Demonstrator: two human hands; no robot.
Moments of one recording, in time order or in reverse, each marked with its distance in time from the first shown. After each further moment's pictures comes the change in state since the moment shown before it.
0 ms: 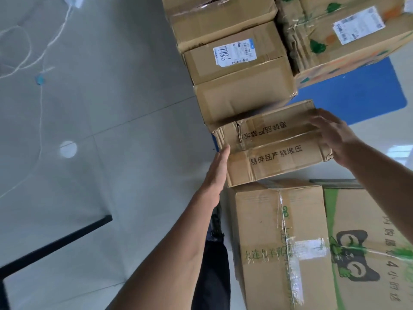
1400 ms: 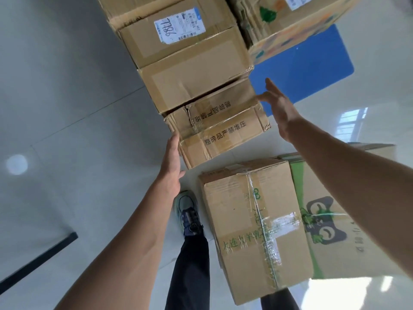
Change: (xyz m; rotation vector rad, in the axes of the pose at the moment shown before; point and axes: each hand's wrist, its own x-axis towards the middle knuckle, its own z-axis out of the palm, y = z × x) left_hand 0.047 -0.013 -0.010 -0.101 0.087 0.046; right_hand 0.025 0.021 0.025 0.093 -0.059 -0.071
